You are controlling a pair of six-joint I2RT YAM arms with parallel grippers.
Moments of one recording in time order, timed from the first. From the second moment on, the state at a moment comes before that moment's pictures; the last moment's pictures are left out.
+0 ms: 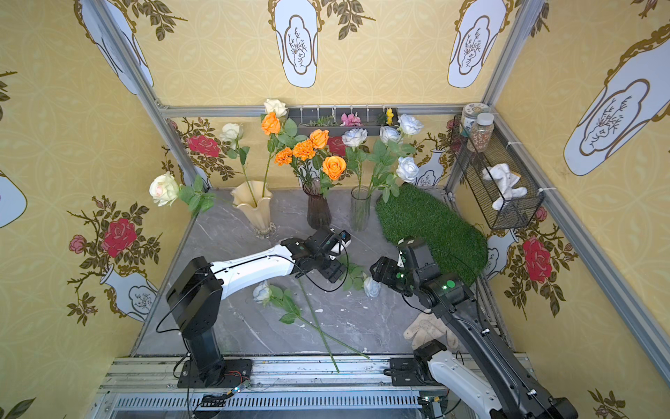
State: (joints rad) left arm -0.88 1.88 1.40 -0.52 -0.07 0.03; right arm 0.40 0.86 0.89 -0.88 -0.17 0.77
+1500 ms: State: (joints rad) left arm -0.85 2.22 1.66 -0.62 0.02 0.14; right arm 0.31 0.90 0.85 -0.86 -0.26 0.70
